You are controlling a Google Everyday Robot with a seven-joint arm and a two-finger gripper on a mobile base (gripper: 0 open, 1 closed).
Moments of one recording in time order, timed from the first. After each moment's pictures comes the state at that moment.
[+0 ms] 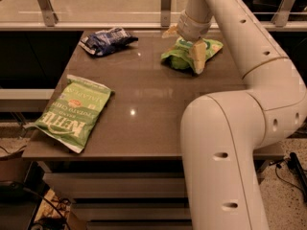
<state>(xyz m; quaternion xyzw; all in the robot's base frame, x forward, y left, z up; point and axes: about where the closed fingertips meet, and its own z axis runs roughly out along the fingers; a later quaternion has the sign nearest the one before) 0.752 -0.115 0.835 -0.88 0.46 -0.01 0.14</state>
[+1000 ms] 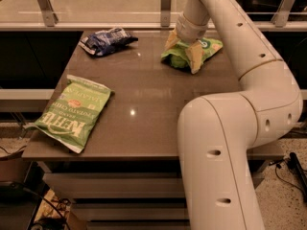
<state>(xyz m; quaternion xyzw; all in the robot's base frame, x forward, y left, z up) 0.766 -0.107 0.823 -0.88 0.45 -0.01 0.16</state>
